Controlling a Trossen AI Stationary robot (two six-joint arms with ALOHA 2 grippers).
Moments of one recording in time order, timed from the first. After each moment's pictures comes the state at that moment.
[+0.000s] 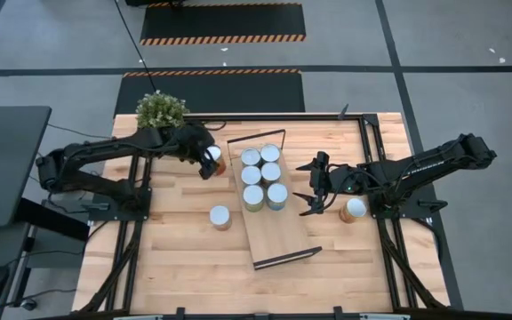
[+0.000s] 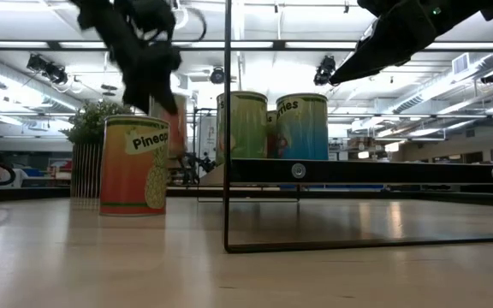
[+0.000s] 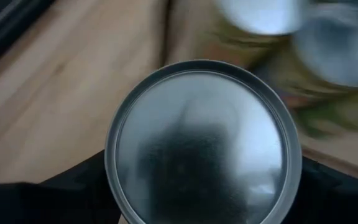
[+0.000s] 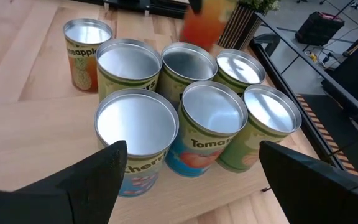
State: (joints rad) left arm 0.38 1.24 0.94 -0.63 0.00 -0.20; right arm 0.17 1.06 0.65 -0.13 0.43 -0.05
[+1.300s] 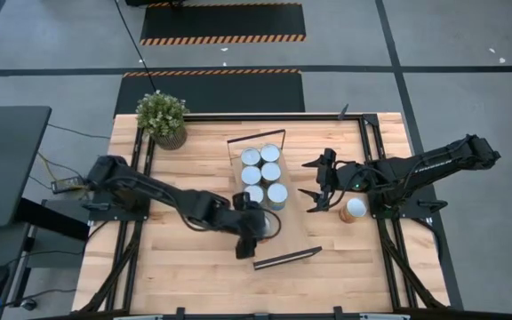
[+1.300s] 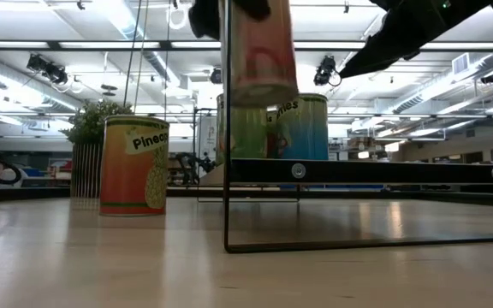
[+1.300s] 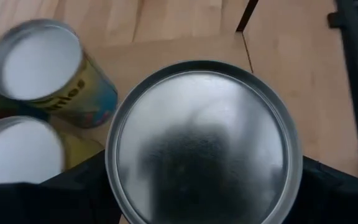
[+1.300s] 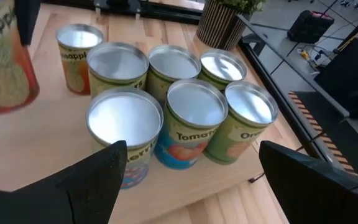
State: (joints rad) left arm -0.34 1.77 1.50 -0.63 -0.26 -0.35; right arm 0.18 0.97 0.65 -0.21 0.45 -0.02
